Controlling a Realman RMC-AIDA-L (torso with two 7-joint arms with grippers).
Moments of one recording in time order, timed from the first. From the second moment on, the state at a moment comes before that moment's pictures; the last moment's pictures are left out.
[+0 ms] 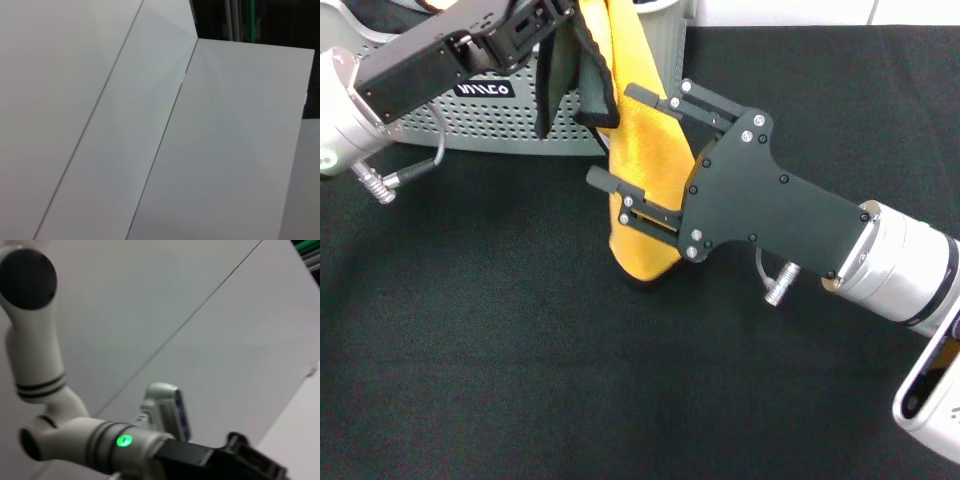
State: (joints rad) left arm -0.52 -2.10 0.74 0.62 1.37 1.77 -1.49; right arm 0.49 2.03 -2.26 -0.64 -0.09 -1.35 -0.19
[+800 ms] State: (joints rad) left arm -0.52 -2.10 0.76 0.59 1.35 1.78 -1.48; right arm 0.52 2.03 -2.35 -0.65 0.08 -1.24 -0.33
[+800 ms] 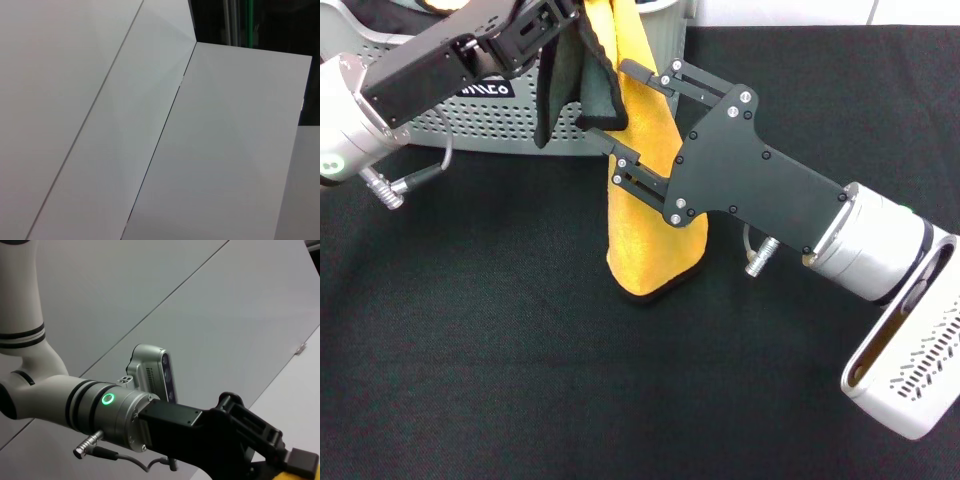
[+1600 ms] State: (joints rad) left arm -0.52 -2.10 0.79 0.58 1.35 1.78 -1.48; right arm 0.52 2.03 -2.35 -0.65 0.12 -1.25 -0.34
